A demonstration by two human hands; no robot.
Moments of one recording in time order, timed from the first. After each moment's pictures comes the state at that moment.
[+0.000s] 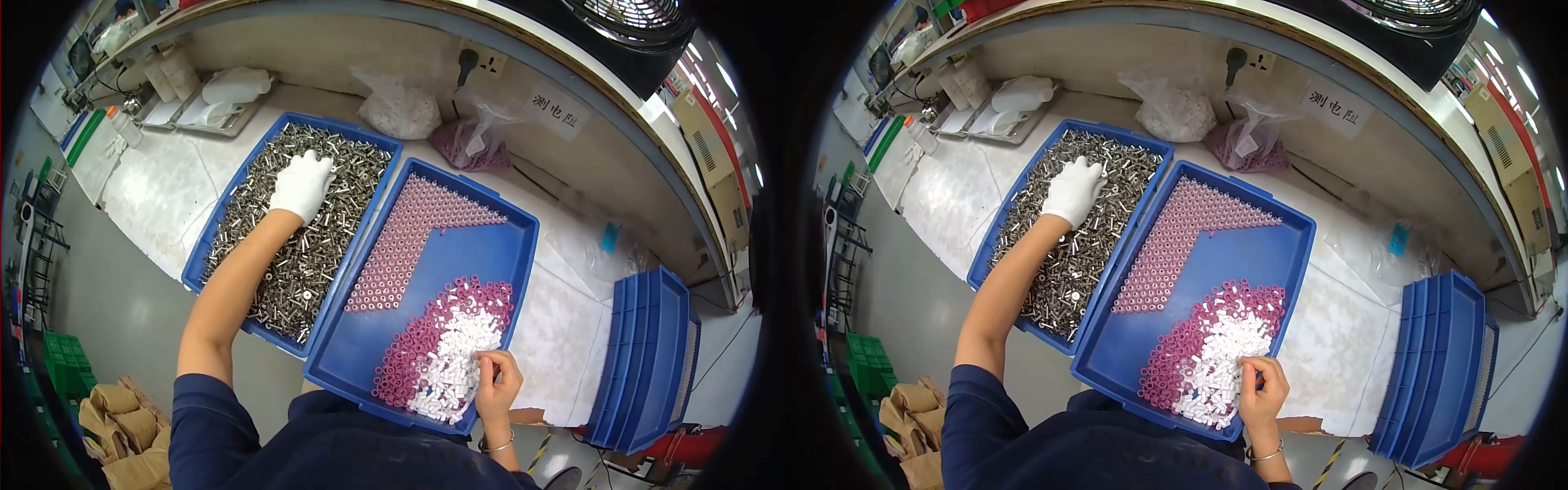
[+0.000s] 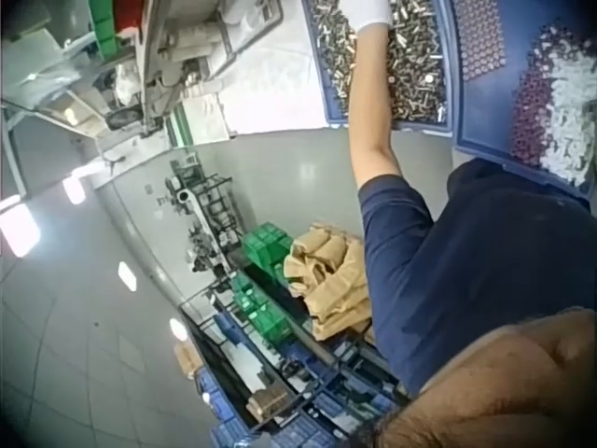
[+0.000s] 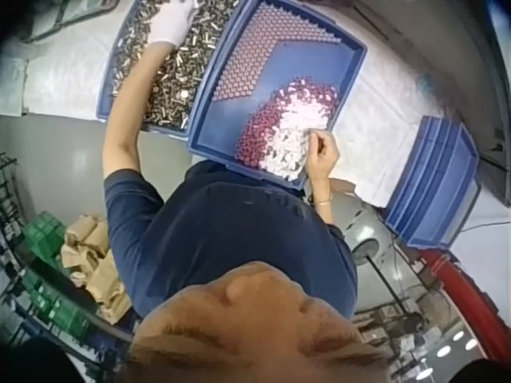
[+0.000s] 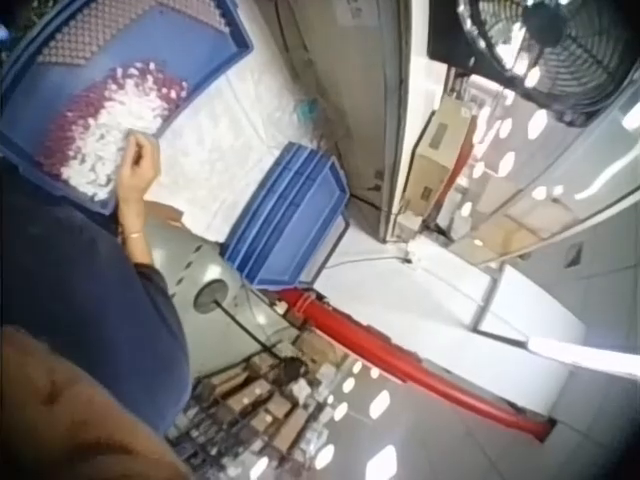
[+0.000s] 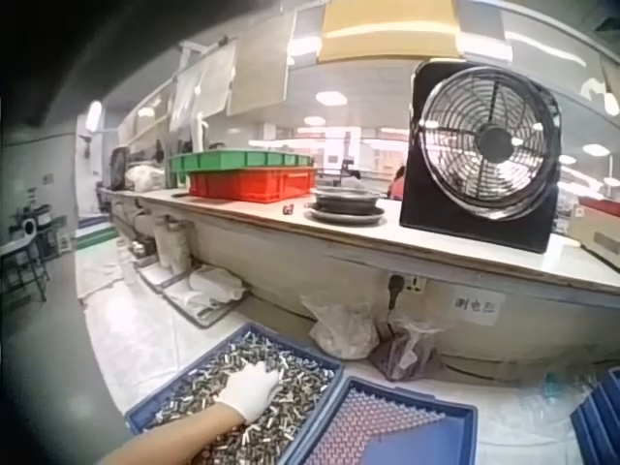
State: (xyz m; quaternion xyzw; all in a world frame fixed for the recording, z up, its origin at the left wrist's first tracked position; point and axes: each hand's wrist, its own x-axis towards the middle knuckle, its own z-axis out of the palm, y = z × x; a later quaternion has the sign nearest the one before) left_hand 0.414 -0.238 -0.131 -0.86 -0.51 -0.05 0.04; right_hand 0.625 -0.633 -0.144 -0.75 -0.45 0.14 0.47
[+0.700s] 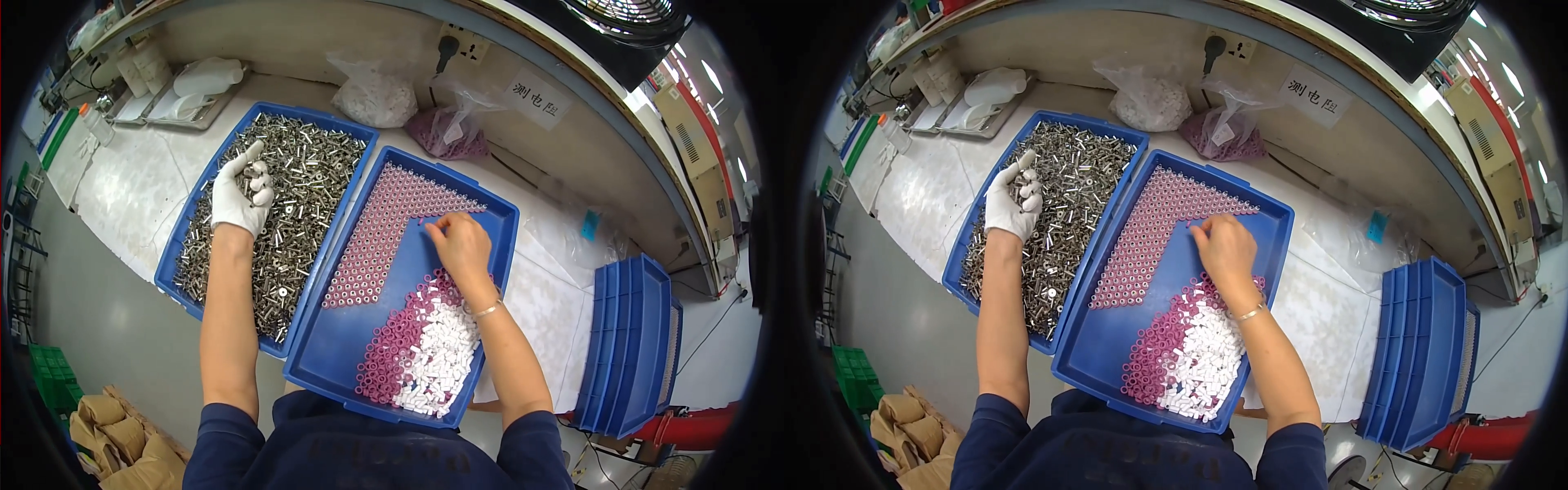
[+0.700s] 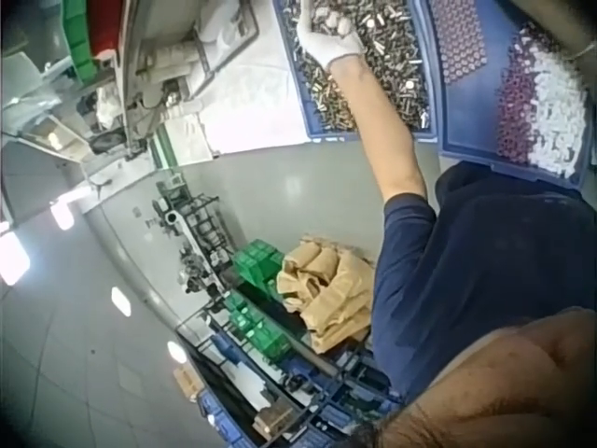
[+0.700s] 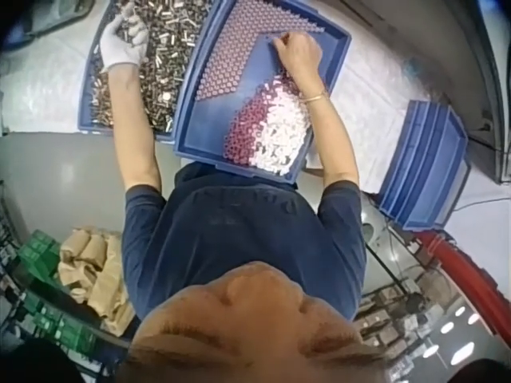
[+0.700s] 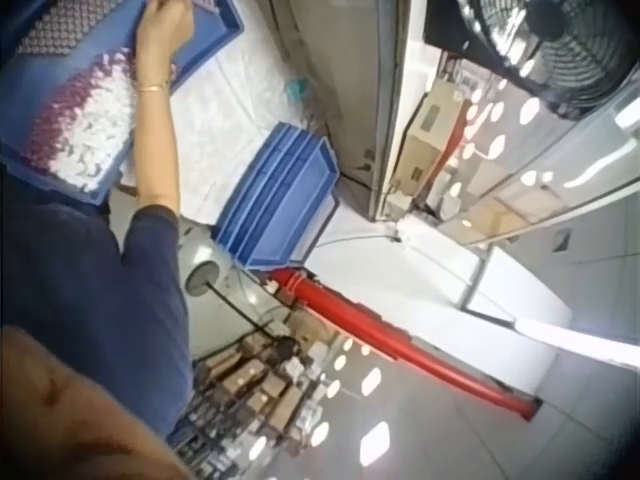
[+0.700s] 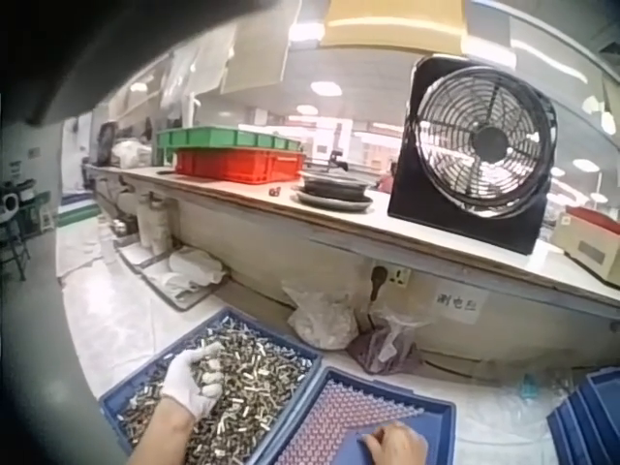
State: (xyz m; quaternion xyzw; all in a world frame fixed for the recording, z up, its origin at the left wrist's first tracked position) left_hand 0.364 -0.251 -0.130 -0.12 -0.30 -0.56 -0.77; right_hand 0.671 -0.430 -0.145 -0.78 -0.57 -0.02 0.25
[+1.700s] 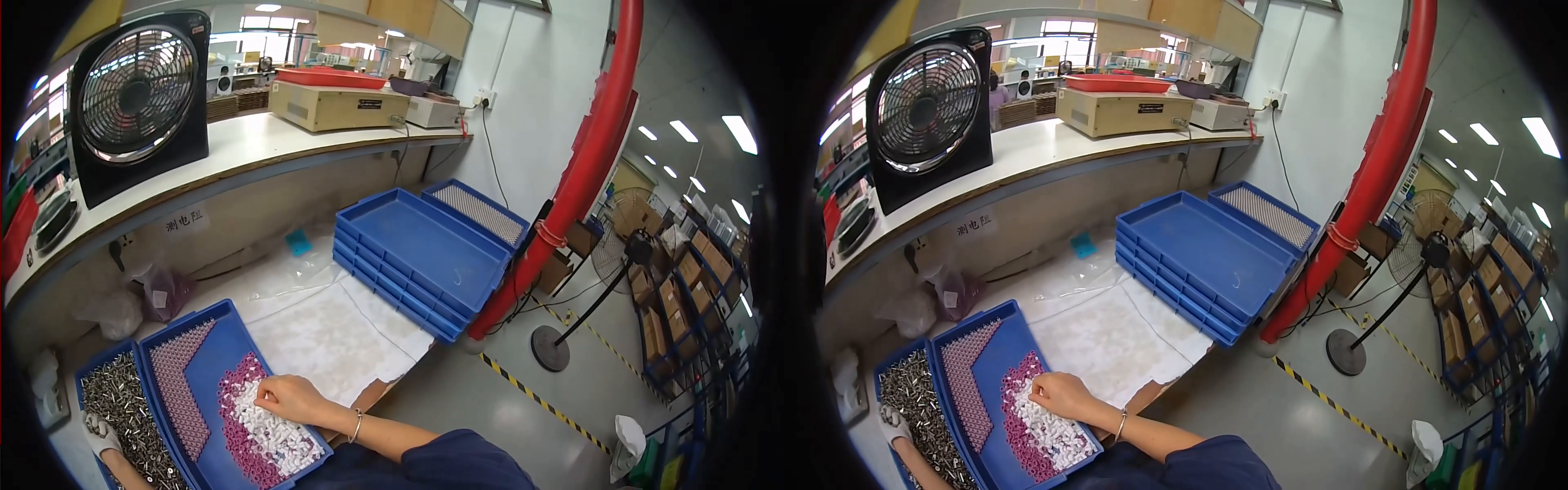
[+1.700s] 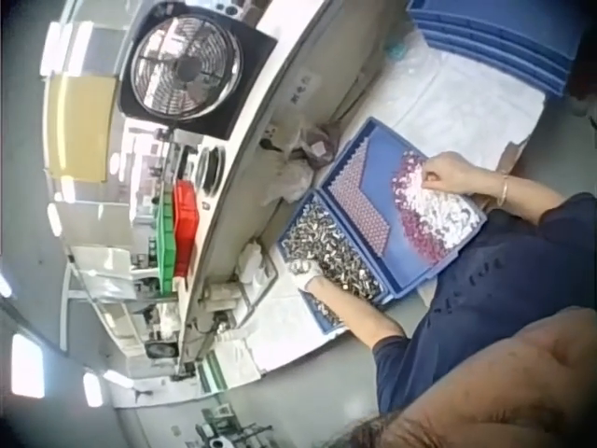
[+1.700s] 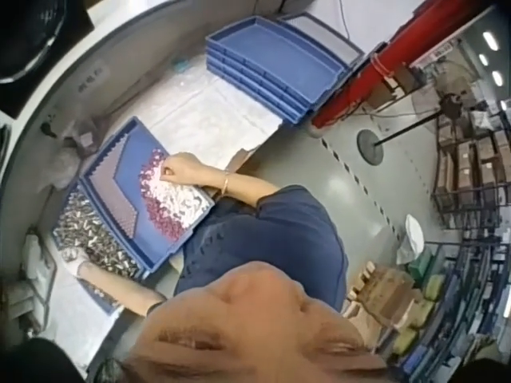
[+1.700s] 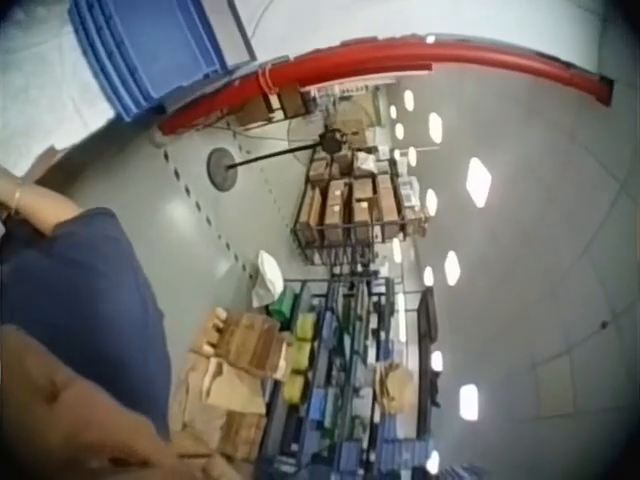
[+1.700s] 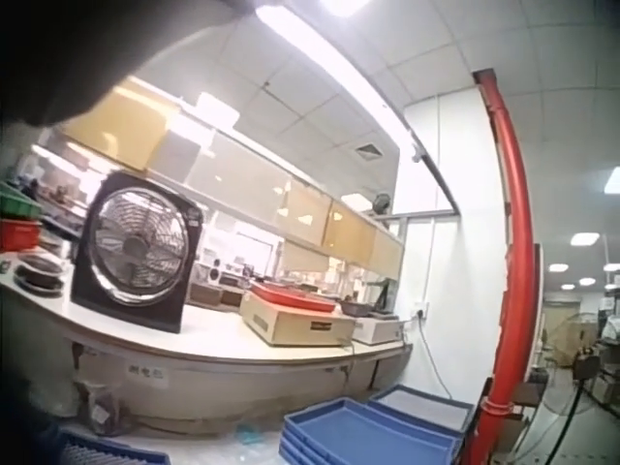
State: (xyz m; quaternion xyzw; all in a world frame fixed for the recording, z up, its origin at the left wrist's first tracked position) left_hand 0.278 -0.101 -0.257 -0.08 -0.19 -0.60 -0.77; right_hand 0.642 -0.624 -0.116 -0.78 -0.49 0.08 0.38
